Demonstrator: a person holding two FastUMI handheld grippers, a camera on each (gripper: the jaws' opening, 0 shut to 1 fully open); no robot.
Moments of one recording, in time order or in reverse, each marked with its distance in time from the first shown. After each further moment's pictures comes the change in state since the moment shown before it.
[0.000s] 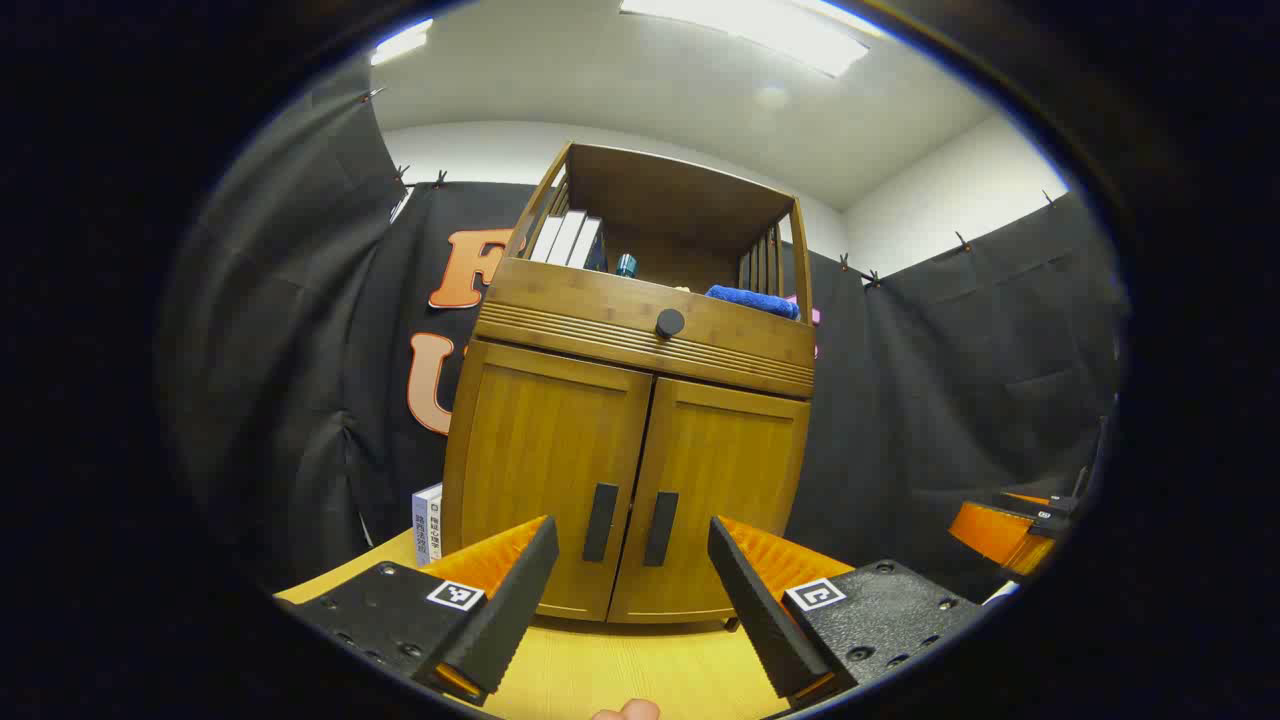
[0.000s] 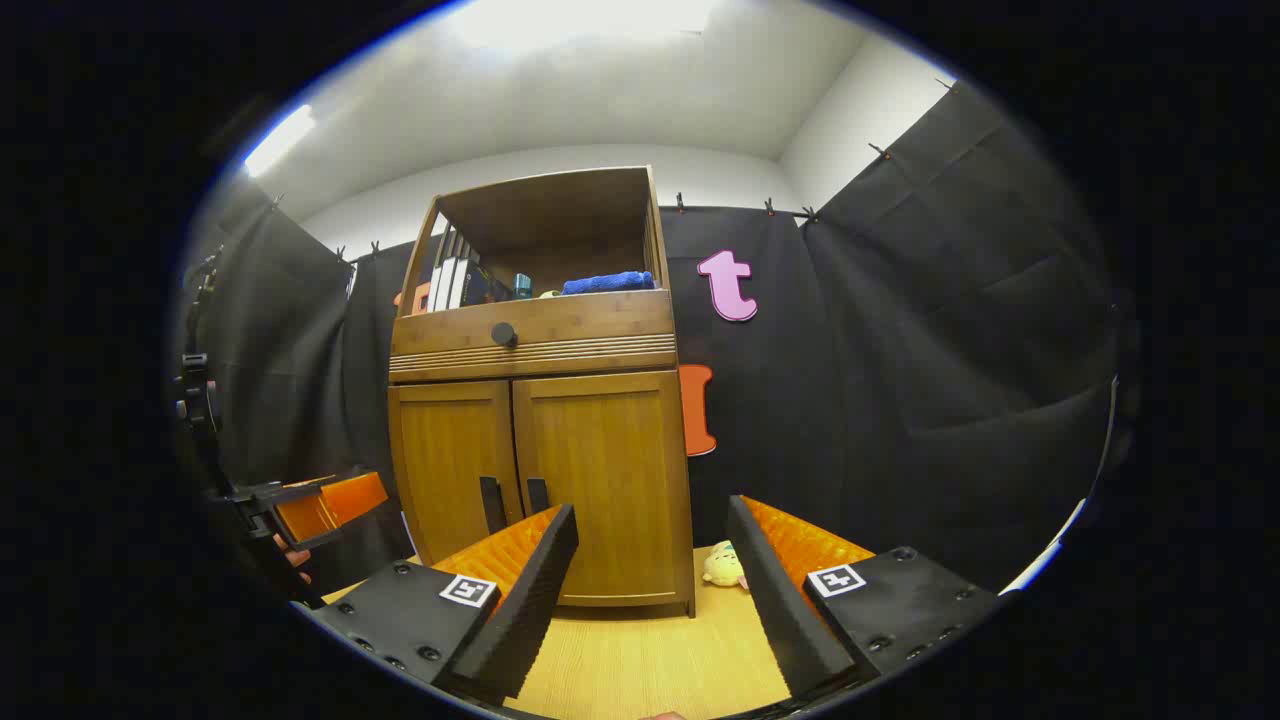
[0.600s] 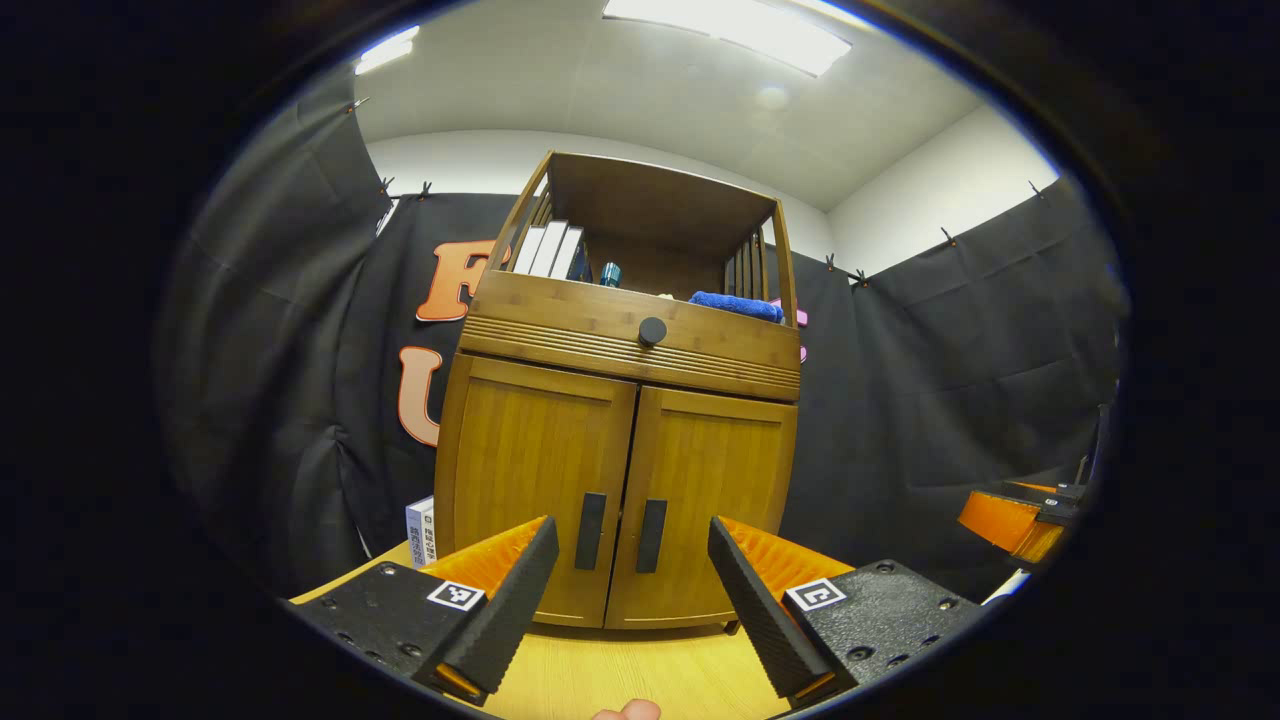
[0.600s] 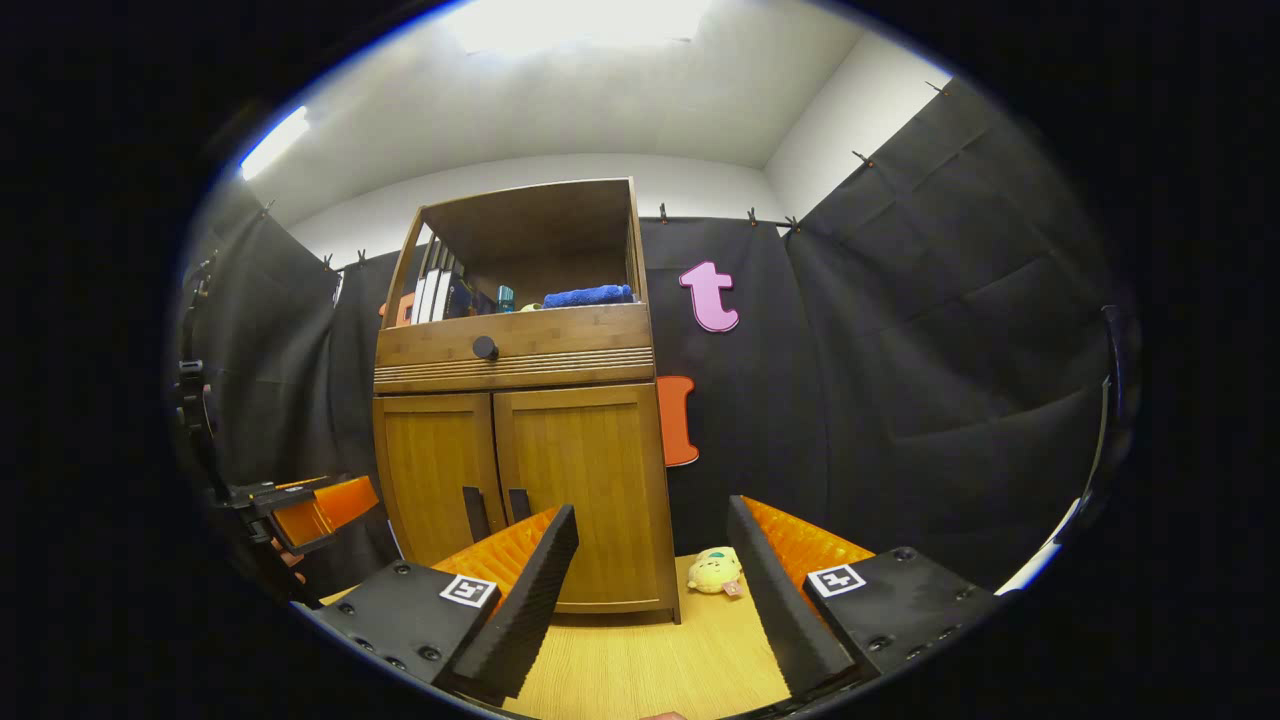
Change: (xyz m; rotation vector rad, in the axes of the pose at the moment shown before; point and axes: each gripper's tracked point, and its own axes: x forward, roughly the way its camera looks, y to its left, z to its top) left arm -0.001 -0.012 0.004 0.020 -0.023 -0.026; right arm -0.011 -0.012 0.010 -0.001 -0.028 -0.039
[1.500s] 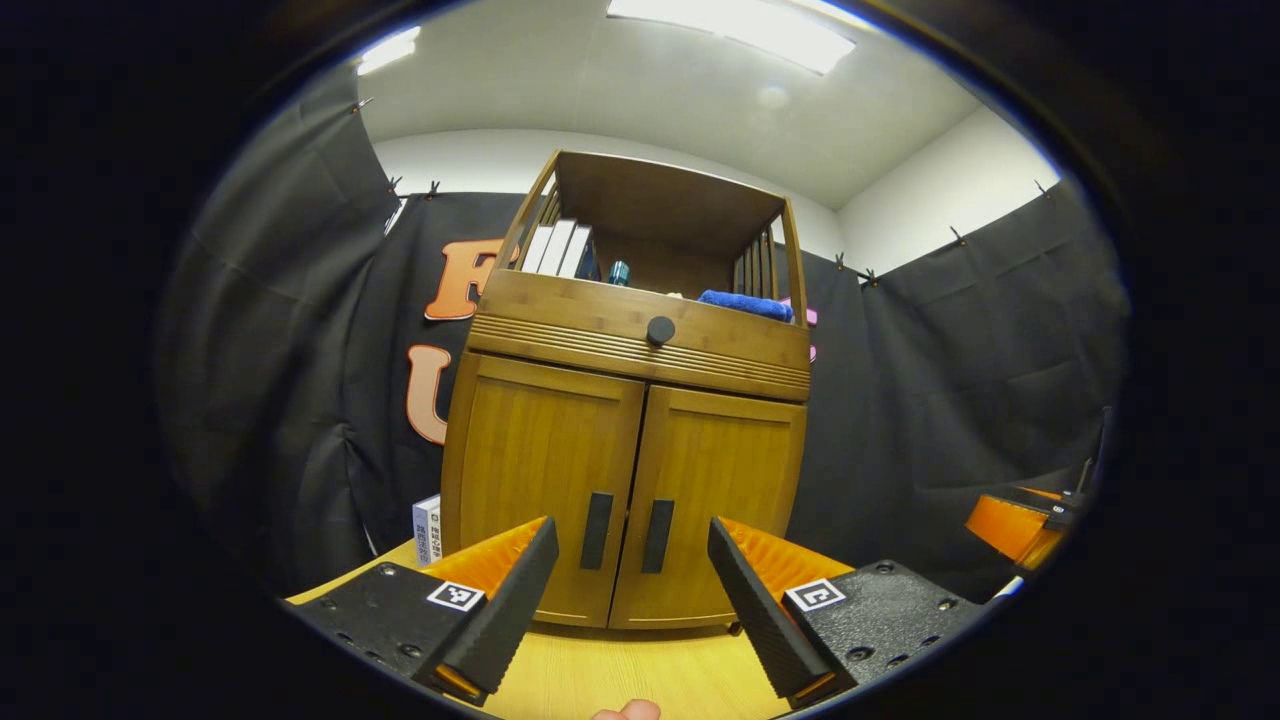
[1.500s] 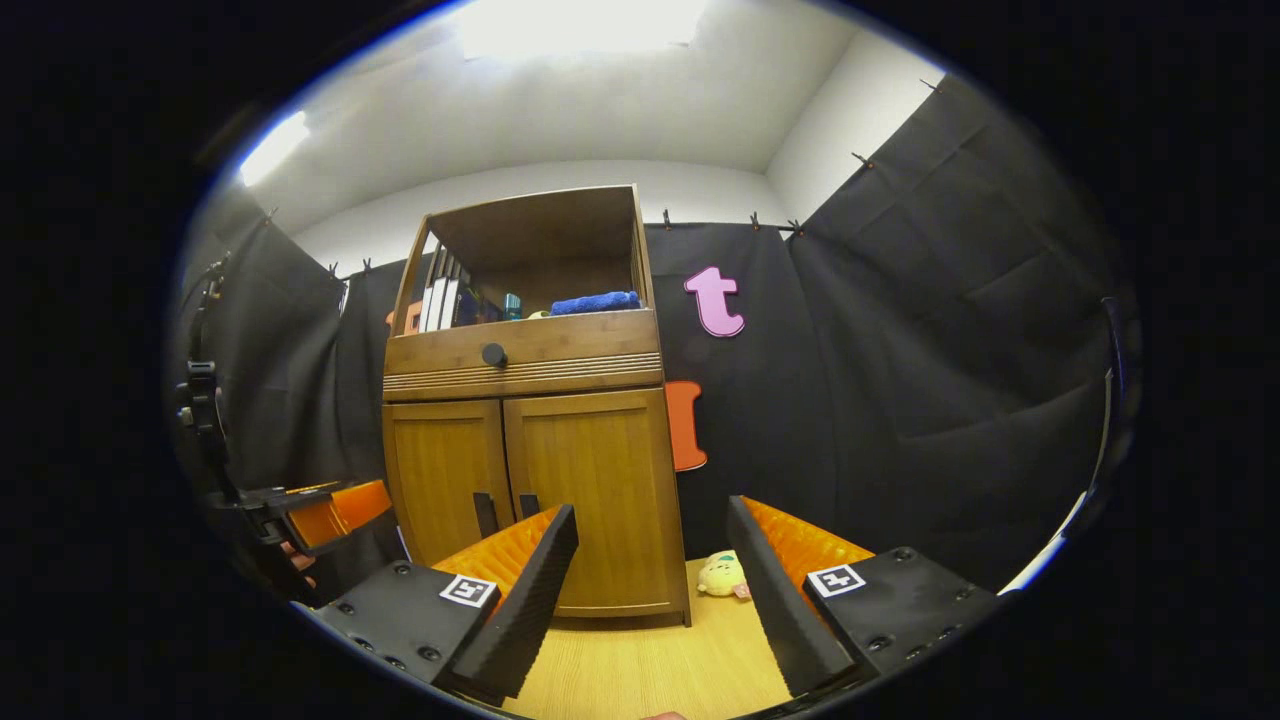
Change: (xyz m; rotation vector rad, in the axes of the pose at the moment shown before) left arm 0.004 0.002 -0.003 0.001 0.020 0.044; right arm -0.003 0.005 -0.001 0.028 -0.020 0.021
